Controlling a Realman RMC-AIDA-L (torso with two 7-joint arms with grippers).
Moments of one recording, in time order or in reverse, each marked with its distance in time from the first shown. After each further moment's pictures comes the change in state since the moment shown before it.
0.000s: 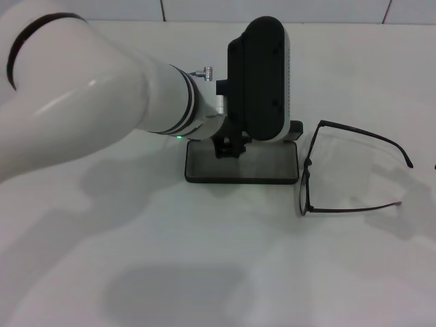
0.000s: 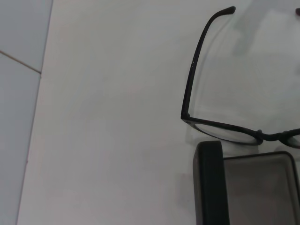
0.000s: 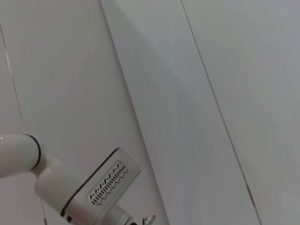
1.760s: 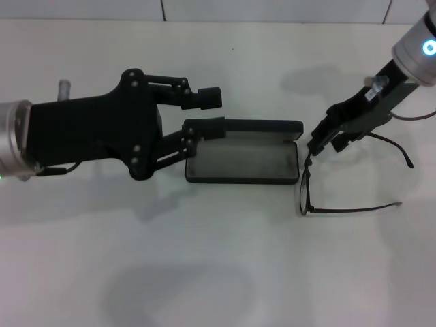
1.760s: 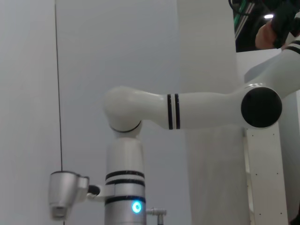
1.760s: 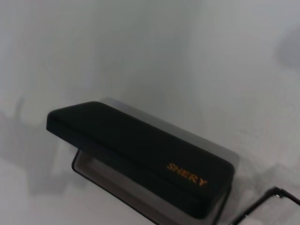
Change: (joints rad) left arm 0.215 0.057 -0.901 -0.555 -1.295 0.808 1.035; right arm 0.851 0.001 -0.376 -0.221 -1.020 0.296 1.652
